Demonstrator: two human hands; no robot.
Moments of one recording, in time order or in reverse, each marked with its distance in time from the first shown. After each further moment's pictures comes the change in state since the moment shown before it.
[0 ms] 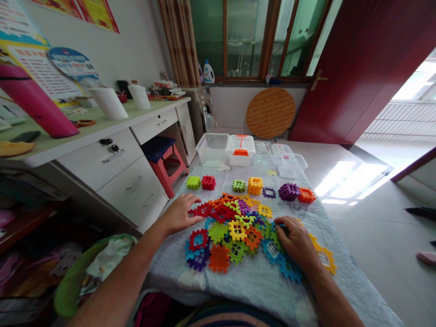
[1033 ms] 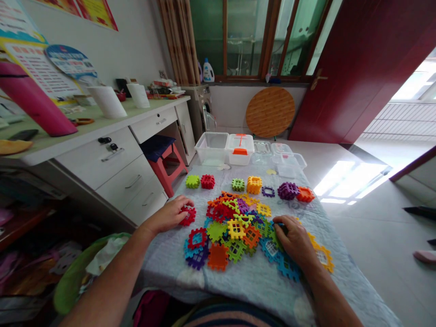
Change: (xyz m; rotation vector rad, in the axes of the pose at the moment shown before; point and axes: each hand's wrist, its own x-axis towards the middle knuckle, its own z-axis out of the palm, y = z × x) left_hand -0.010 -0.025 -0.008 -0.161 -0.119 -0.035; right_hand 0.000 -0.002 -0.002 0.002 -0.016 0.006
